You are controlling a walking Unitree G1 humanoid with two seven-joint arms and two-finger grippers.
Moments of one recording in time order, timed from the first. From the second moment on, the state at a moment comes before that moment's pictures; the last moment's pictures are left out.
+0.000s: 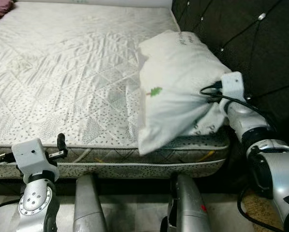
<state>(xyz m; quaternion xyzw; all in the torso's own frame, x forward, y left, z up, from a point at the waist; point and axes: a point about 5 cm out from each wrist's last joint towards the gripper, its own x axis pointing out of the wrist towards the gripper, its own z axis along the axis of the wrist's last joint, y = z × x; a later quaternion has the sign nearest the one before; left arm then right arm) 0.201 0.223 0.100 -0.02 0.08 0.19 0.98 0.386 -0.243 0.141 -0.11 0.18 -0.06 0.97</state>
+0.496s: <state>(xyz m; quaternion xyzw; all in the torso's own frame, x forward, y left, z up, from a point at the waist) 0.198 0.225 0.098 -0.01 0.08 0.19 0.98 0.355 -0.264 0.095 -0.10 0.21 -0.11 0.97</state>
